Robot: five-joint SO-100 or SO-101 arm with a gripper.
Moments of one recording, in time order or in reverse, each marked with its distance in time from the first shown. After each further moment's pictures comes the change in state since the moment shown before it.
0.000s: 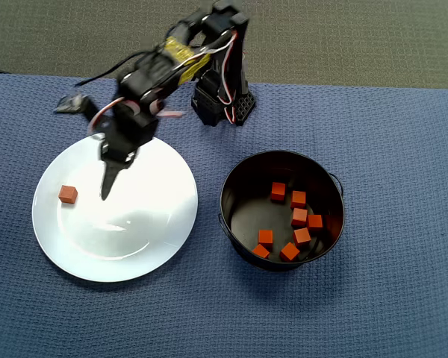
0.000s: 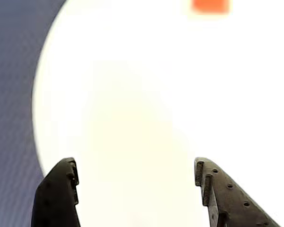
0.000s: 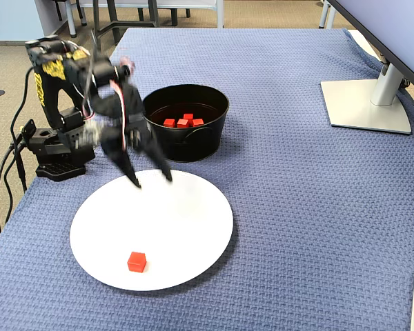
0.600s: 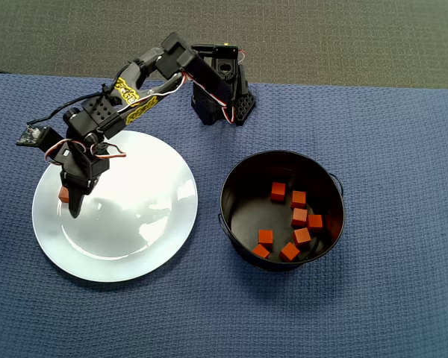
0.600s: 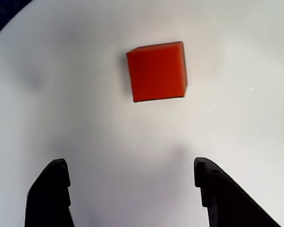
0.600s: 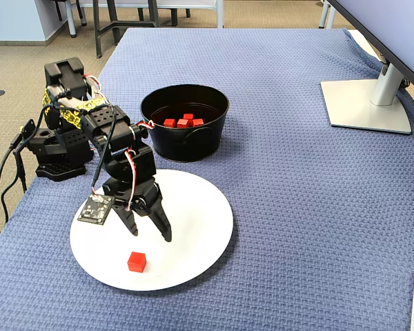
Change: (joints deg) arm 6.3 -35.6 -30.8 10.8 0.9
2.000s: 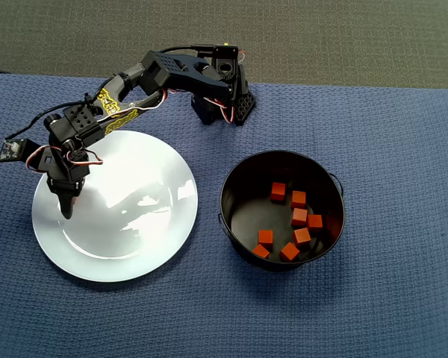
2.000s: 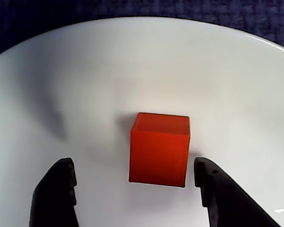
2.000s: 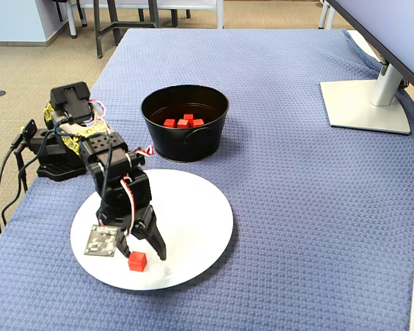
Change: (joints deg) arm 4.4 -16.5 -19.9 4.0 -17.2
